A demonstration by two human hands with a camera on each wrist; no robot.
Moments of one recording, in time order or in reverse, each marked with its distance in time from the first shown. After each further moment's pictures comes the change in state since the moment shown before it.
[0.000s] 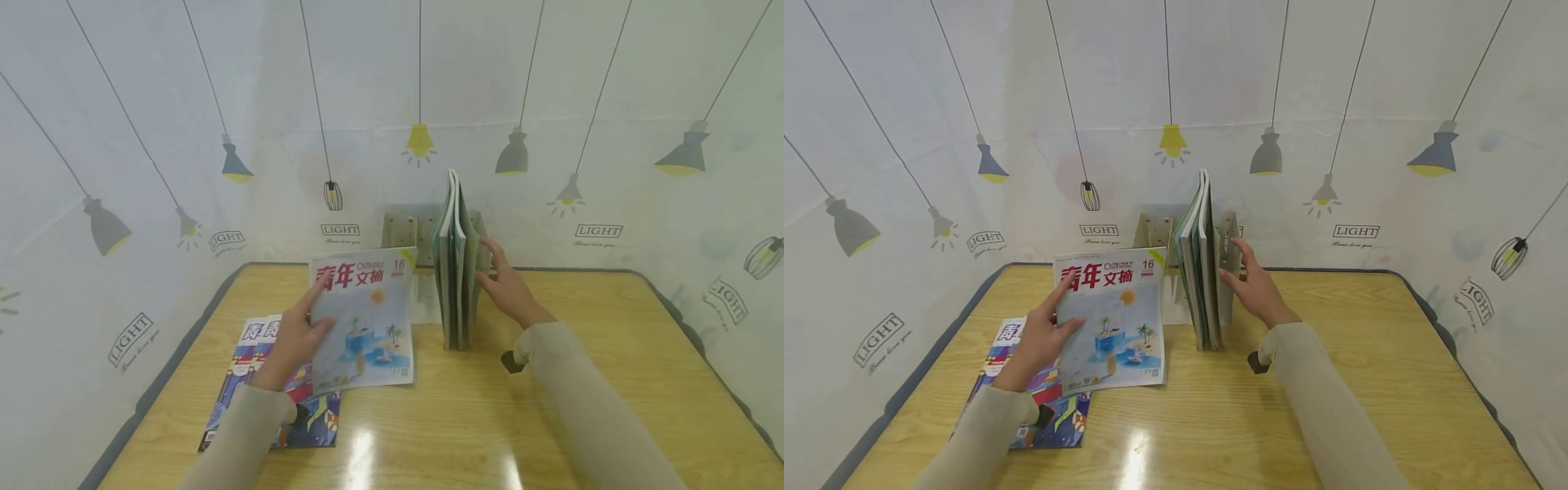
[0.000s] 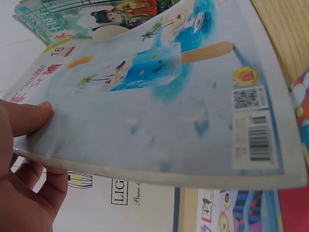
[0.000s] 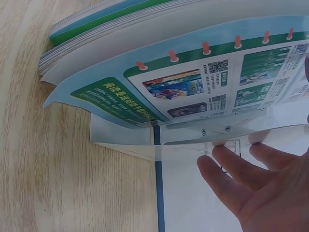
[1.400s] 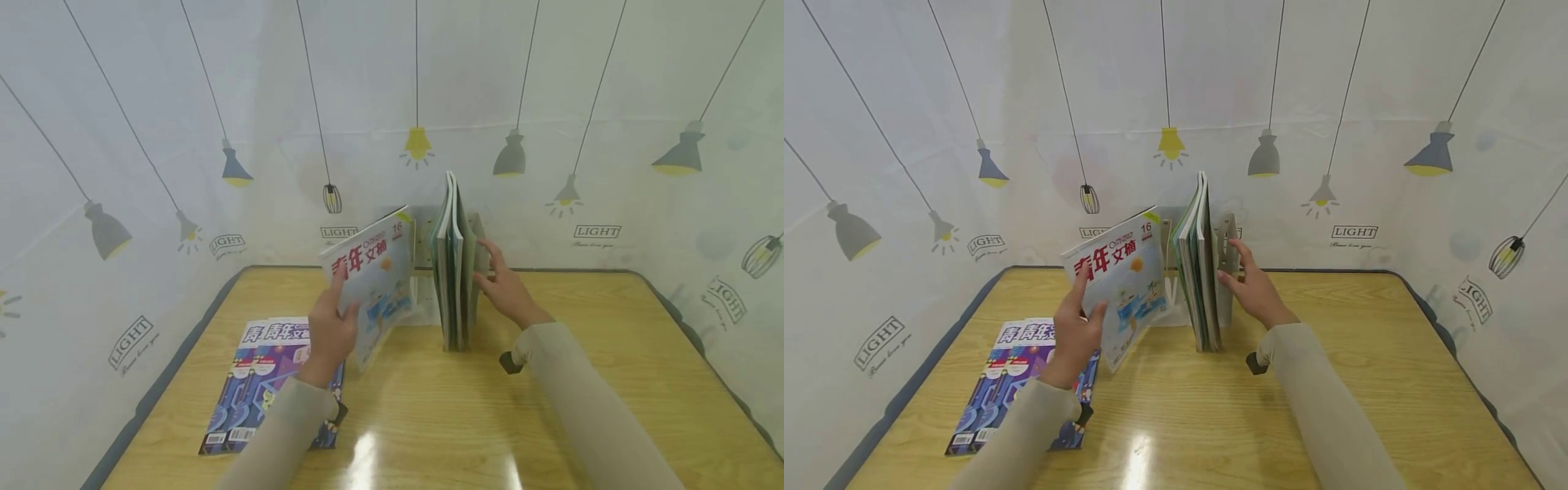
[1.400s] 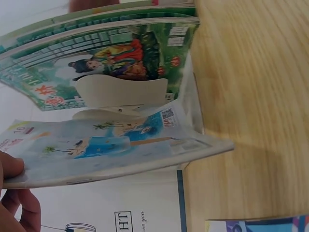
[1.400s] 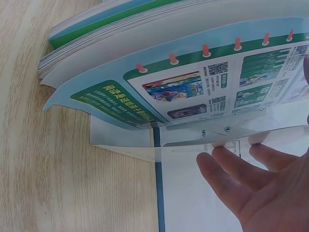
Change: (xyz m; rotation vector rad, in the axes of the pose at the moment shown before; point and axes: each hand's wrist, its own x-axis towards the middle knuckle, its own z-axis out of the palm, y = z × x) left_hand 0.024 0.020 0.058 0.224 0.508 0.323; right_hand 0.001 0.002 0.002 0.024 -0.008 0.021
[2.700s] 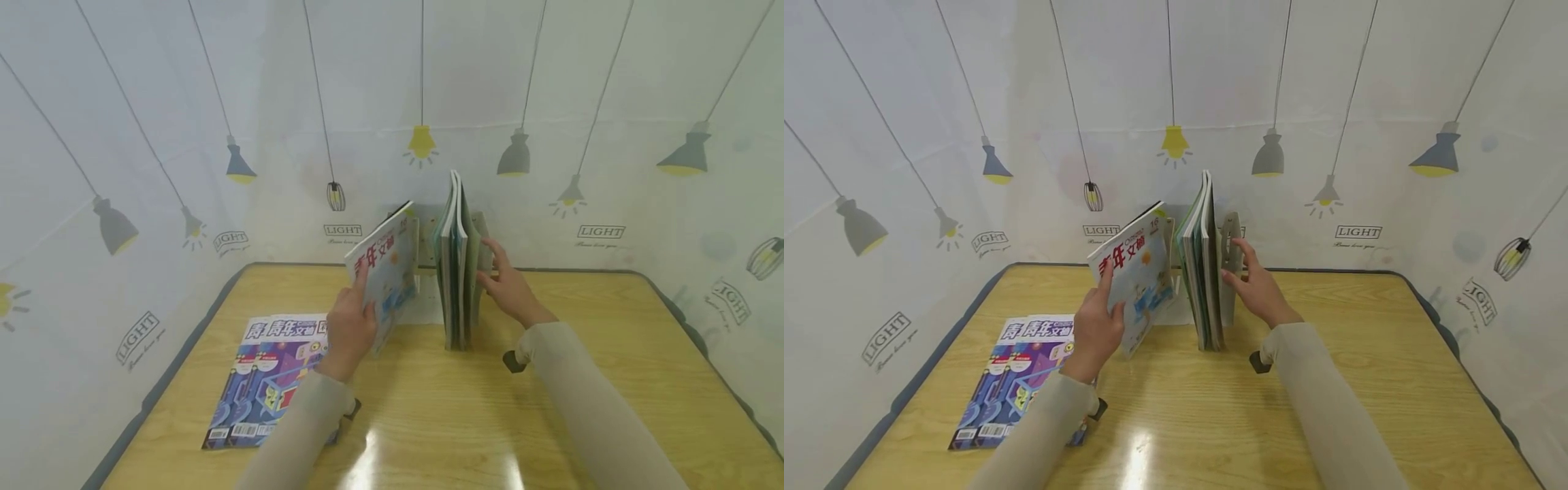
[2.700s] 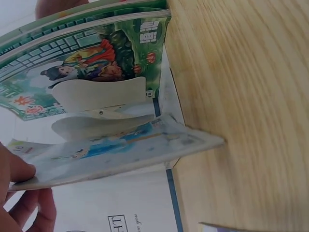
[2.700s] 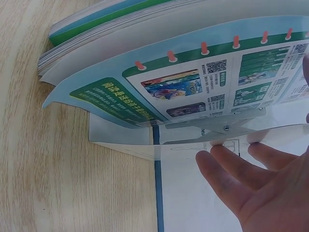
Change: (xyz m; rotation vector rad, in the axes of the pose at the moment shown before) left_hand -0.004 0.014 0.019 0.225 -0.160 -0.011; right_hand 0.001 0.001 -0.001 0.013 -0.014 0.000
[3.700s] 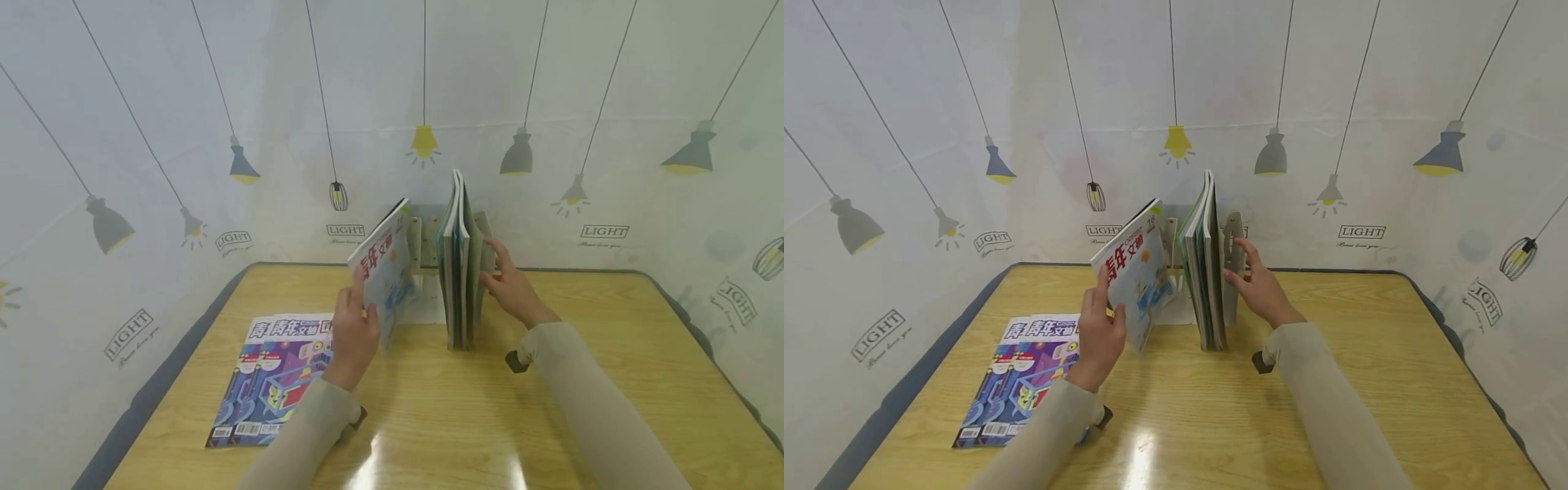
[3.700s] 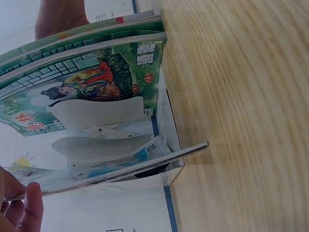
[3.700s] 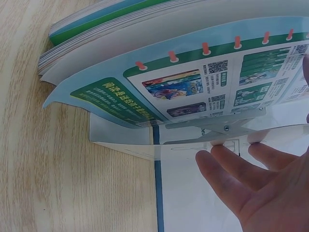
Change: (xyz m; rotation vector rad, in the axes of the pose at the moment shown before) left_hand -0.011 0.004 0.004 -0.166 0.125 -0.006; right_hand 0.001 0.001 0.000 -0.002 -0.003 -0.002
